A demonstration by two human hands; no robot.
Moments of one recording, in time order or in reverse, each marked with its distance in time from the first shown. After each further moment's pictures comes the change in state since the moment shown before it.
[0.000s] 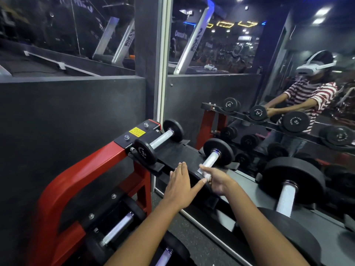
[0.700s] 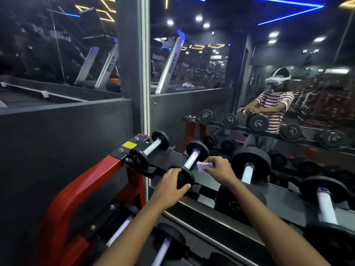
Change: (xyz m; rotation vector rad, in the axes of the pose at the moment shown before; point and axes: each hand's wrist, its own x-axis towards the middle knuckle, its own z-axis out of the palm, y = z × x) left_hand -0.099 0.028 -0.057 -0.110 0.081 0.267; right_hand -0.158 0.012 -0.024 -0.885 0.473 -0.762
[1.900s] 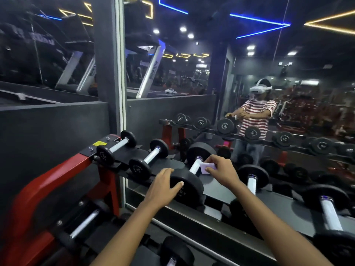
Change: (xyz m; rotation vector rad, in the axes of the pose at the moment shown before) left_hand -0.050 0.148 0.078 0.002 0.032 0.023; right_hand -0.106 0.095 -0.152 -0.110 0.116 -0.042
